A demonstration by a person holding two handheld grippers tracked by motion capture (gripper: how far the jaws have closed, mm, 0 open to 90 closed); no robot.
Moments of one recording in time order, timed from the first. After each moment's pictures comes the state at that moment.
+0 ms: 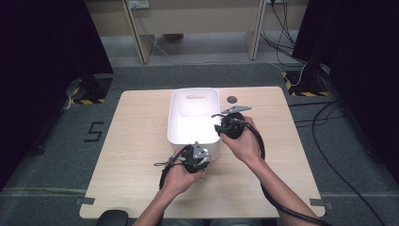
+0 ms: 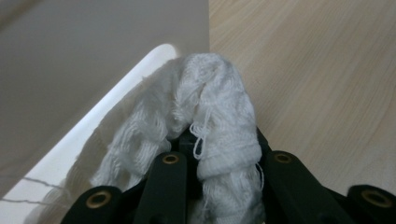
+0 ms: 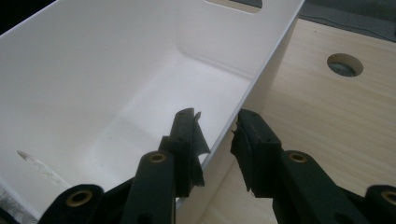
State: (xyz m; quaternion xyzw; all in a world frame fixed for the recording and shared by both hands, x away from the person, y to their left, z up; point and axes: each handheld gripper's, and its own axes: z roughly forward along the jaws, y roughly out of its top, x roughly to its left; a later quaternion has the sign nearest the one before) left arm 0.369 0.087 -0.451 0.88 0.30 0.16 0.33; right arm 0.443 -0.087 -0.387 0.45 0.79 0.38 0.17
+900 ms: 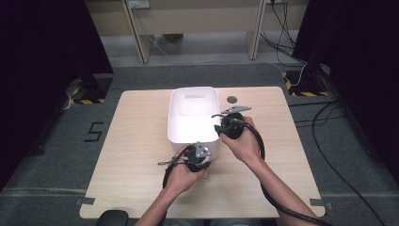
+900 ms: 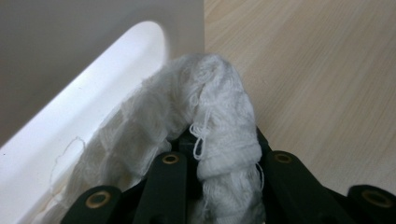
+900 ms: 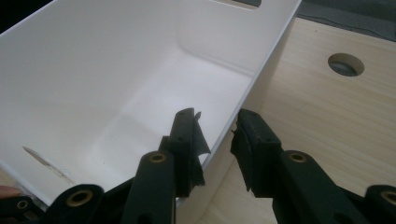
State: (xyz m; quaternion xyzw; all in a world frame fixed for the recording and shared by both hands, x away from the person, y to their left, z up) left arm 0.377 0.082 -0.461 0.88 0.30 0.15 0.33; right arm 0.443 -0.087 -0.387 0.45 0.79 0.38 0.17
